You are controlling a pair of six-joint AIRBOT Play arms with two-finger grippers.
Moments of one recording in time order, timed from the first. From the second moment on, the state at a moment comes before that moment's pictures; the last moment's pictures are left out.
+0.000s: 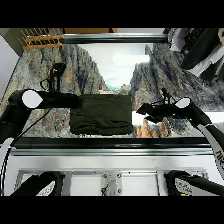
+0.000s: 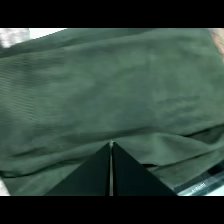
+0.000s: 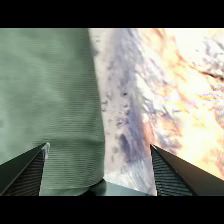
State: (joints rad) left arm -0.24 -1.04 1.04 1.20 -1.00 -1.40; right arm 0.02 -1.34 0.82 -0.72 0.94 1.42
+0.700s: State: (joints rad) left arm -0.28 -1.03 1.03 1.20 -1.00 -1.45; right arm 0.19 -1.67 0.92 -0.23 0.95 1.03
